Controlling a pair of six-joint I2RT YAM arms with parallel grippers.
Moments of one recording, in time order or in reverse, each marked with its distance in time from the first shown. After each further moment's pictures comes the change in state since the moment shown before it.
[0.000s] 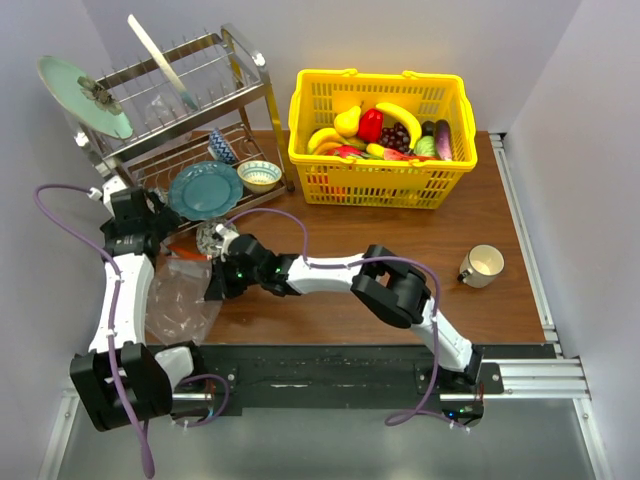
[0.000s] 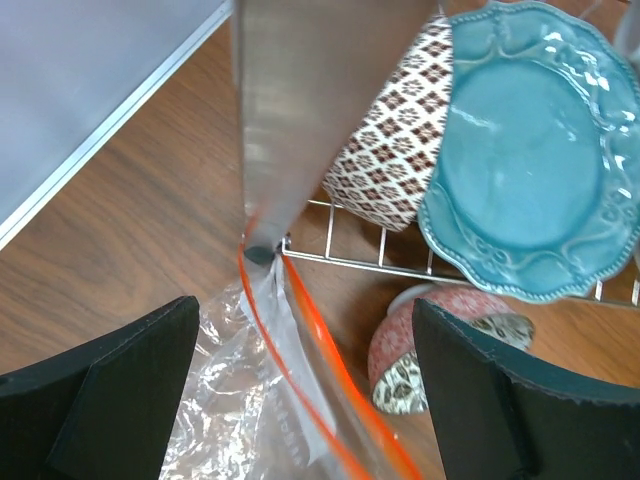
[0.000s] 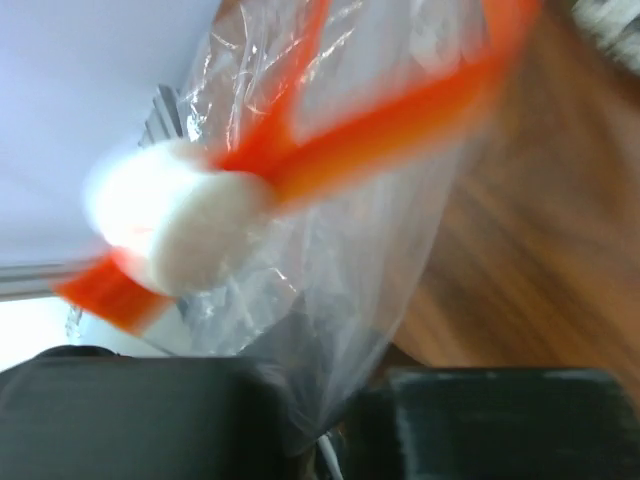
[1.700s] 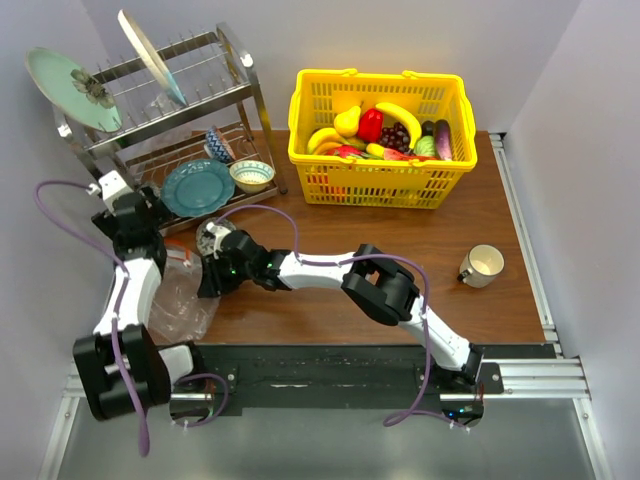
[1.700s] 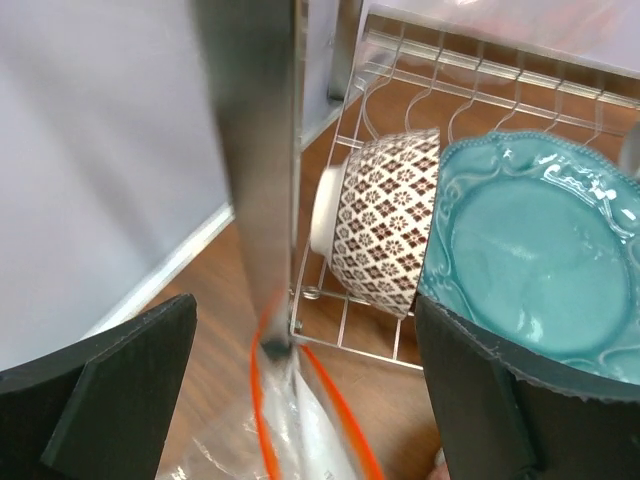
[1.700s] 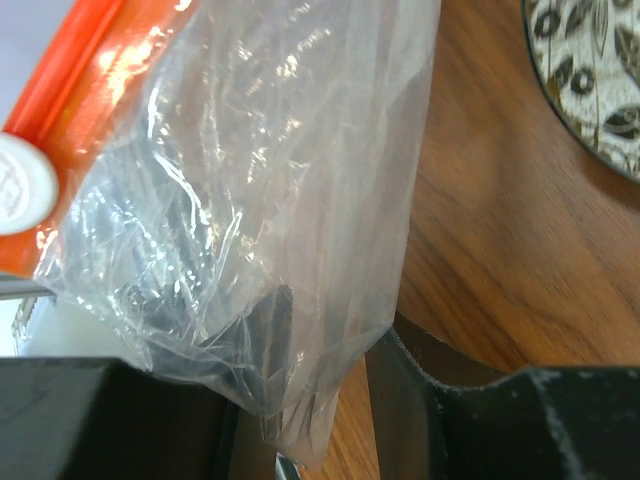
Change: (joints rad) left arm 0.013 0.079 -0.140 0.492 -0.151 0.169; right arm -0.005 0.105 0.151 -0.077 -0.006 -0.101
